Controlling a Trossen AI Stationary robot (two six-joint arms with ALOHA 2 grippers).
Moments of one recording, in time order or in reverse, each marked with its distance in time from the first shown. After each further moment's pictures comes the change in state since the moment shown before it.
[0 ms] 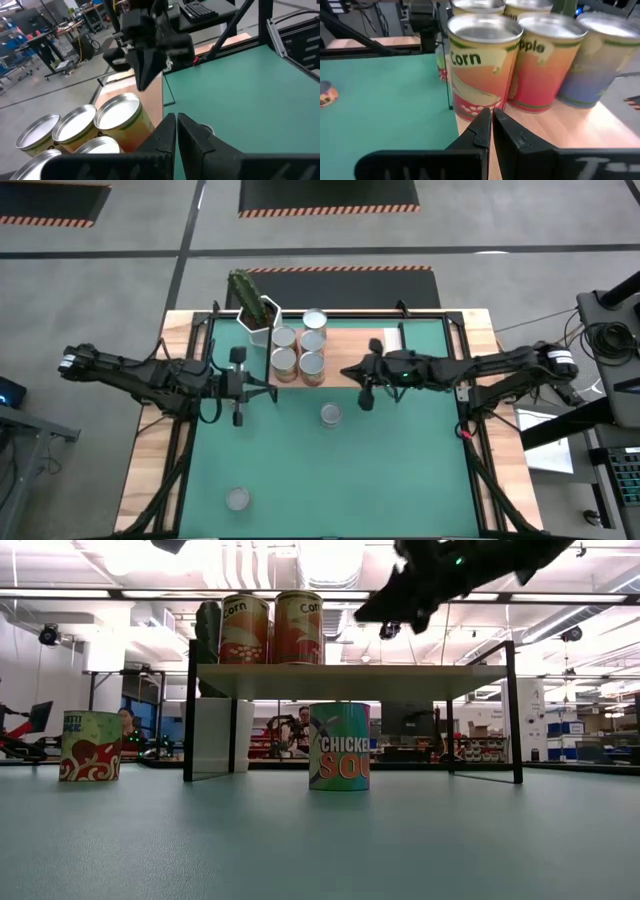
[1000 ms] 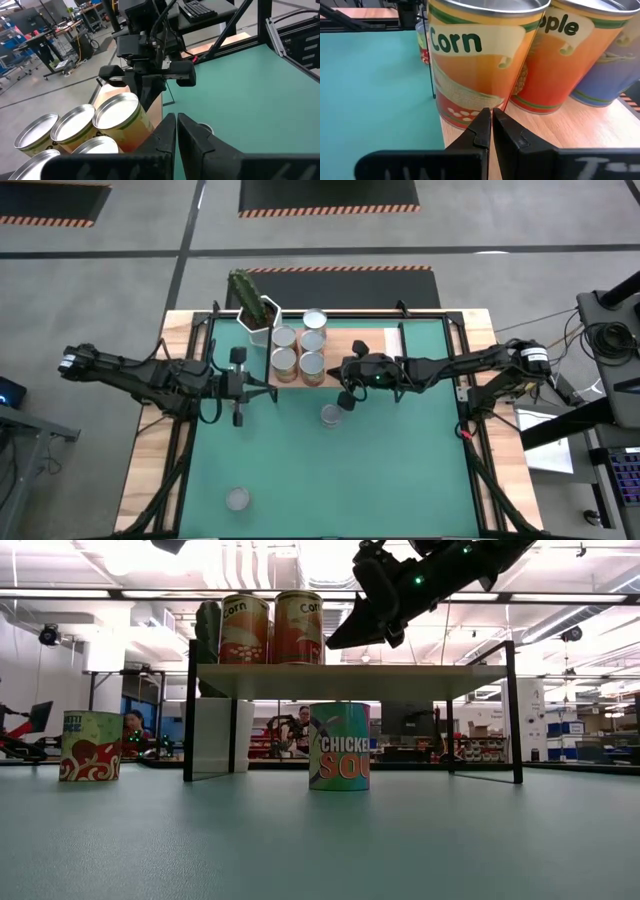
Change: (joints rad) left arm 0.000 0.000 0.001 -0.003 0.001 0.000; right arm 0.006 0.219 0.160 -0.072 0.077 -0.007
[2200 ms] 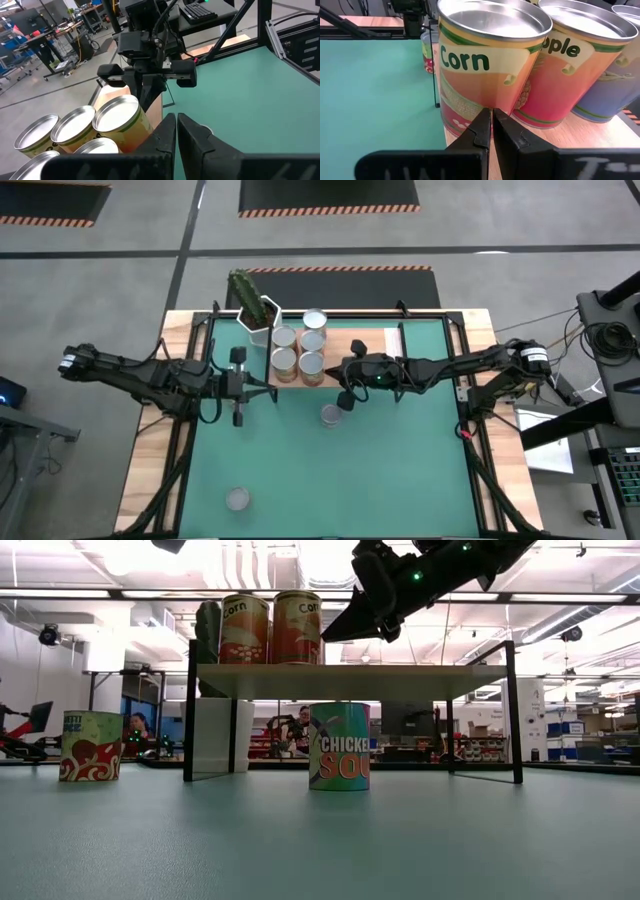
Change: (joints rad) left arm 0.000 0.000 0.000 0.008 0.001 -0.003; right arm 0.006 0.001 -0.002 0.053 -0.006 -0.038
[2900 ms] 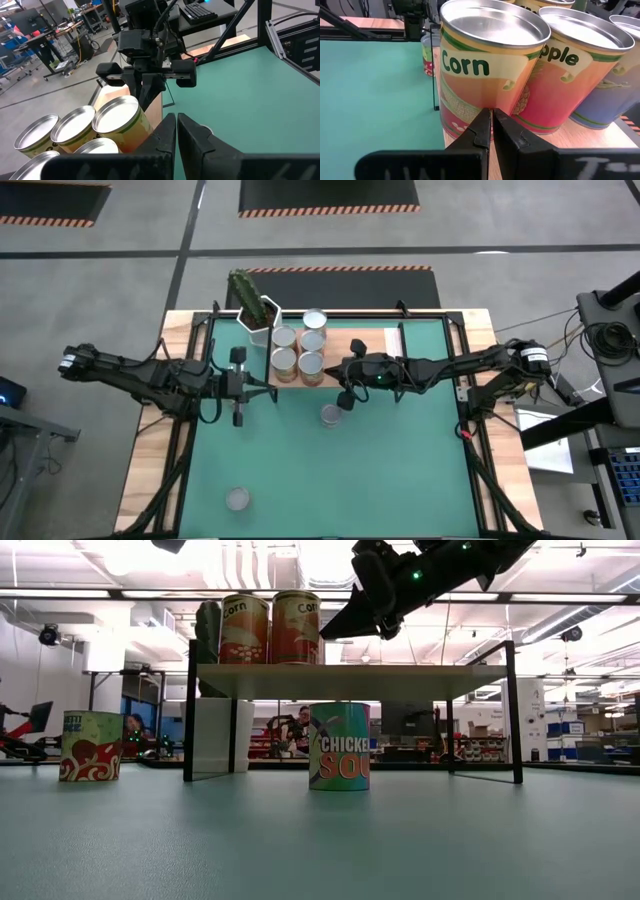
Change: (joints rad) left arm 0.000 0.000 0.000 0.000 0.000 0.000; right arm 0.000 0.000 -0.001 0.019 0.002 -0.030
